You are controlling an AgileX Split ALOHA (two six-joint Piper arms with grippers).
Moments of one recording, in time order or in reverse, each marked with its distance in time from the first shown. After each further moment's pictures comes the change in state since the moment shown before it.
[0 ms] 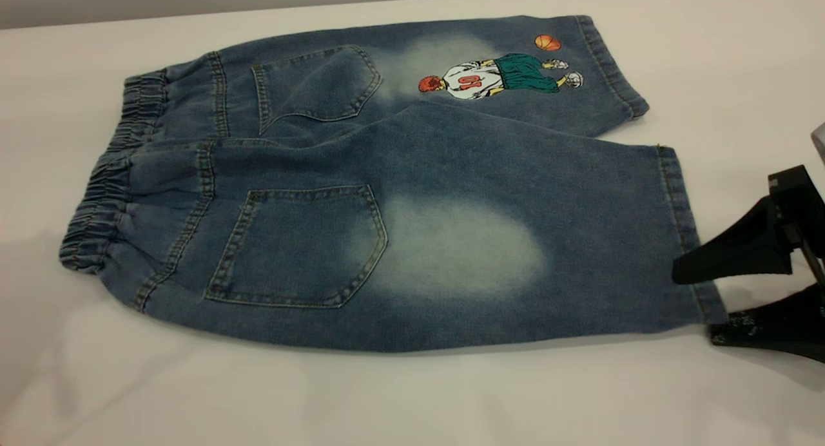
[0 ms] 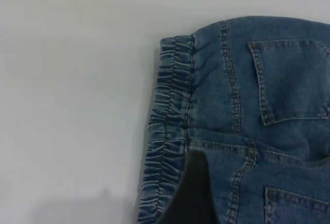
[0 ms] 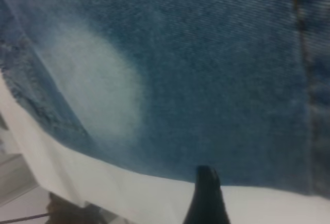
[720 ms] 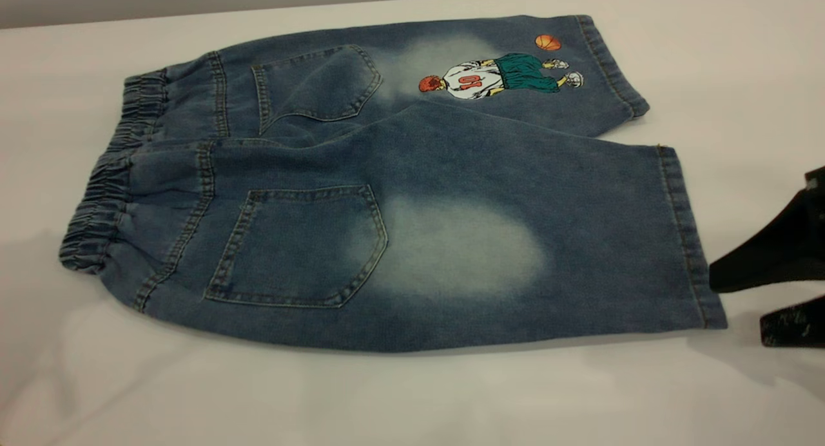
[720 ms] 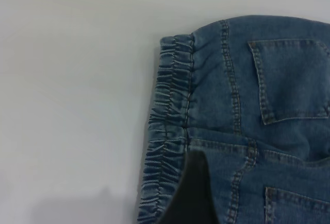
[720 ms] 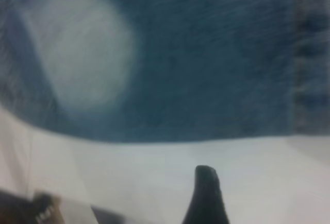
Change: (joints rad) left arm 0.000 0.000 0.000 0.001 0.001 -0.002; right arm 0.000 -0.228 0.108 -0.041 -0.128 -0.001
